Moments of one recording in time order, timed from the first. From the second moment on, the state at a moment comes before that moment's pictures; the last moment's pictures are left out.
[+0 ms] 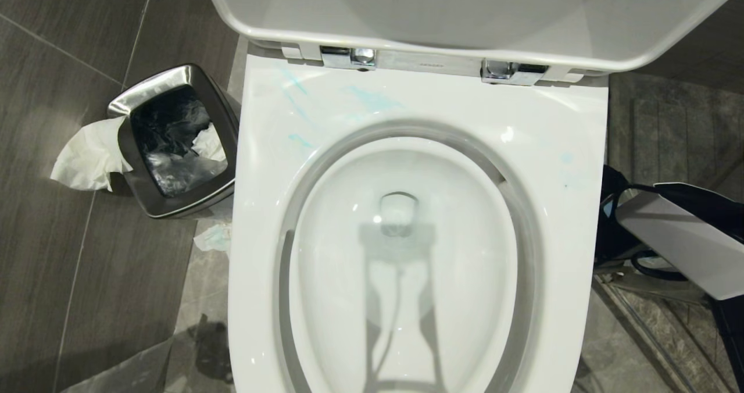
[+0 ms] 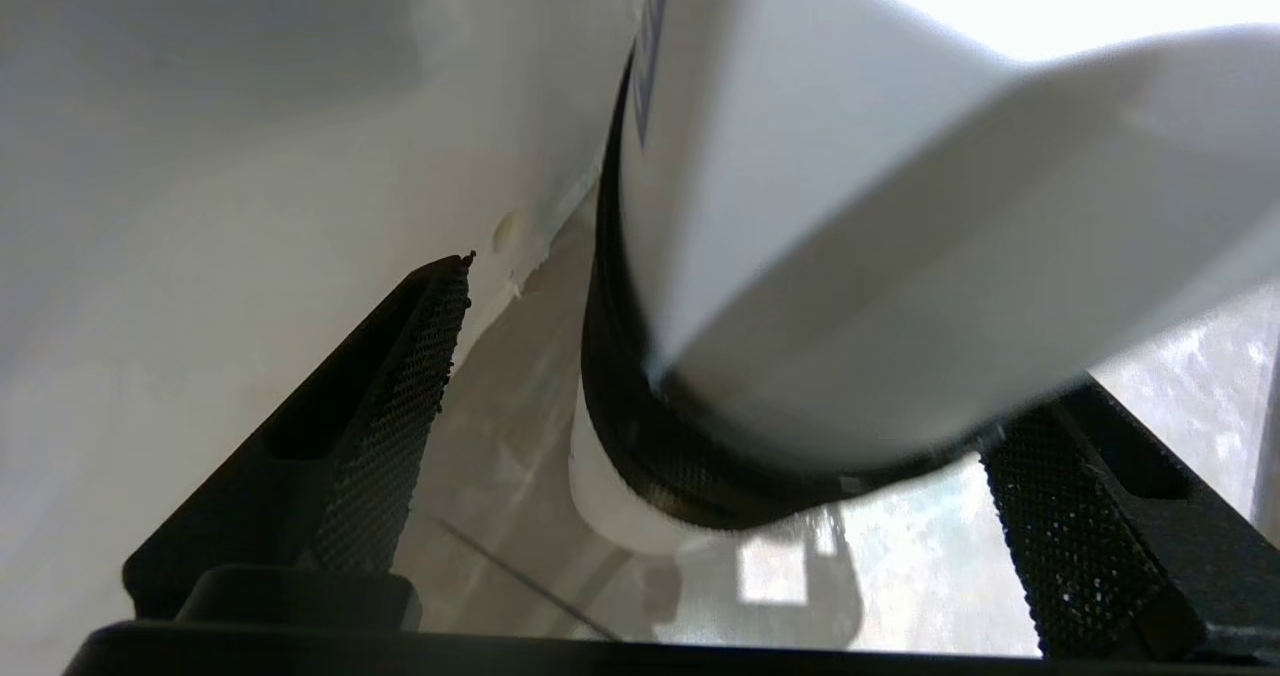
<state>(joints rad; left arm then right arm) 0.00 0.00 0.00 0.01 0.00 0.00 0.08 2.46 -1.37 -1.52 0.21 -0.29</state>
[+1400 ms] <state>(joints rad) 0.00 0.00 0.00 0.01 0.00 0.00 0.08 2.55 -1.57 -1.52 0.25 -0.34</state>
